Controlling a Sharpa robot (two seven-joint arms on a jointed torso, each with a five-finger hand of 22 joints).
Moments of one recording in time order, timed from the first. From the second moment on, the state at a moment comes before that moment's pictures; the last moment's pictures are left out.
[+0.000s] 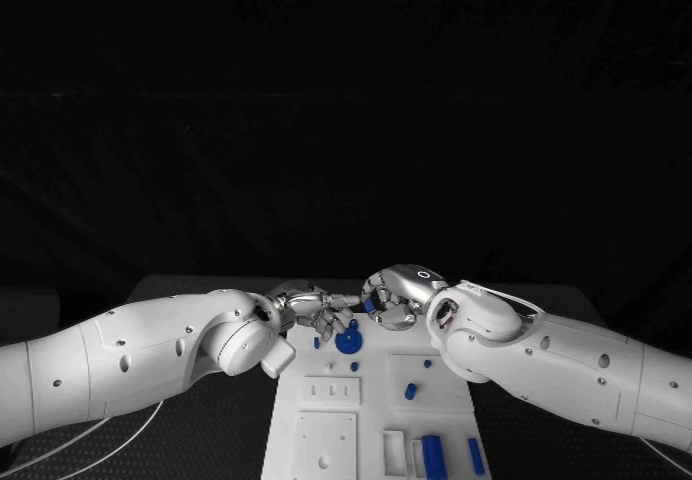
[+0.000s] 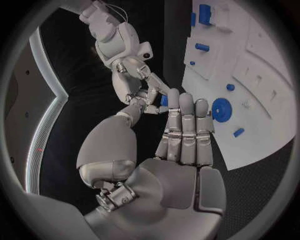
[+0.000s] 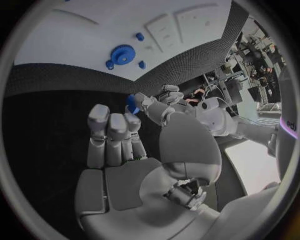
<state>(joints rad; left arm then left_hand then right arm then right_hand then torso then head) 1.33 -0.71 -0.18 1.43 -0.32 -0.20 -0.10 0.92 -0.20 0.47 0.06 0.05 0.90 0.13 0.30 0.46 1.38 0.02 0.29 0.32 1.15 -0.05 0.75 0.82 0.05 0.92 -0.13 0.69 1.31 1.19 -0.61 -0.01 1.41 -1.62 -0.33 -0.21 1.08 -0.13 0.79 -0.22 0.05 0.89 0.08 0.38 0.47 1.09 -0.02 1.22 1.05 1.30 -0.14 1.26 0.97 0.21 1.21 -0.06 1.06 1.31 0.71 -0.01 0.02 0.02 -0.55</state>
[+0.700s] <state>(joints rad) 1.33 -0.71 -0.18 1.43 -0.35 -0.20 -0.13 0.94 -0.18 0.46 0.10 0.05 0.90 0.13 0.29 0.46 1.36 0.02 0.30 0.35 1.14 -0.05 0.76 0.81 0.05 0.90 -0.12 0.71 1.31 1.19 -0.58 -0.01 1.44 -1.63 -0.33 -0.22 1.08 -0.13 0.80 -0.22 0.05 0.90 0.08 0.38 0.47 1.09 -0.02 1.22 1.05 1.30 -0.13 1.26 0.97 0.21 1.21 -0.06 1.05 1.31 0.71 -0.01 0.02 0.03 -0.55</state>
